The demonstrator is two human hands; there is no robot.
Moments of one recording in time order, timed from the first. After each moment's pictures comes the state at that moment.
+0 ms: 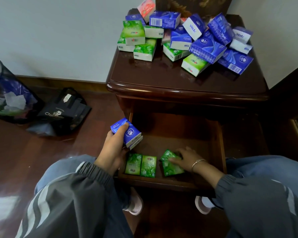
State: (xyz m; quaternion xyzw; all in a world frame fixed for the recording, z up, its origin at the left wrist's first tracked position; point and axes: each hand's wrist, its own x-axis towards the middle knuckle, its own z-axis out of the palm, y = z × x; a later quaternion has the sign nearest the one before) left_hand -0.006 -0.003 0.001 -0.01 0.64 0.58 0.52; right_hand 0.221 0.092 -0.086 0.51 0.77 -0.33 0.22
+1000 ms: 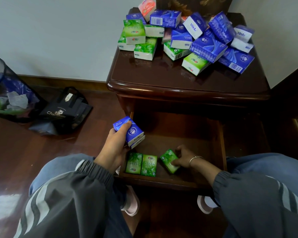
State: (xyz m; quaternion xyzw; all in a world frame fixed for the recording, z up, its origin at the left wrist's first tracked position) left_hand -0.001 0.001 0.012 0.00 0.65 0.55 0.52; right_hand 0.212 0.096 -0.104 0.57 0.66 -0.46 0.15
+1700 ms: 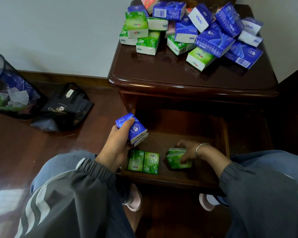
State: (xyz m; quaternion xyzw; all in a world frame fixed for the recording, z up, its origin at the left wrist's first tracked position) left_hand -0.002 0.000 0.012 0.02 0.66 0.54 0.53; right_hand 0.207 0.124 -0.078 0.48 0.71 -0.42 0.29
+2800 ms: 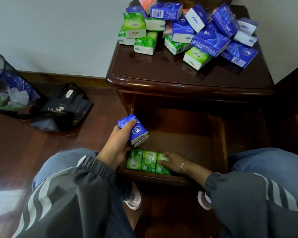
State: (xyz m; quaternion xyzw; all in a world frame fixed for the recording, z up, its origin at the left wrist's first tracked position) left_hand 0.002 0.000 0.004 0.04 0.65 0.53 0.54; right_hand 0.194 0.067 -0.123 0.41 0.78 -0.44 0.17
